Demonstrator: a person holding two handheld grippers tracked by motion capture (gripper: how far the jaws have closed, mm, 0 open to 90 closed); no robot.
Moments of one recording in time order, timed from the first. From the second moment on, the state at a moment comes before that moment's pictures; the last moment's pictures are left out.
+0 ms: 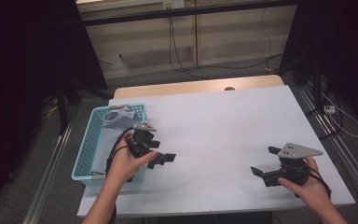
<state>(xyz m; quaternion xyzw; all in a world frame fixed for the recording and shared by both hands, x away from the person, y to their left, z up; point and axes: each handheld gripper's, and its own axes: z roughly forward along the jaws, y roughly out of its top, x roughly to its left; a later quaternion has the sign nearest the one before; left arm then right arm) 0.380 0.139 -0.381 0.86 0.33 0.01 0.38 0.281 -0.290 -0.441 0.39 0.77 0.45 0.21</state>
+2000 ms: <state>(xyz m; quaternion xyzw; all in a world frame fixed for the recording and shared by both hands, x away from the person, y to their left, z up) 0.350 0.138 -0.426 0.87 0.28 0.00 0.40 0.266 -0.306 -0.451 0.40 0.76 0.46 0.22</state>
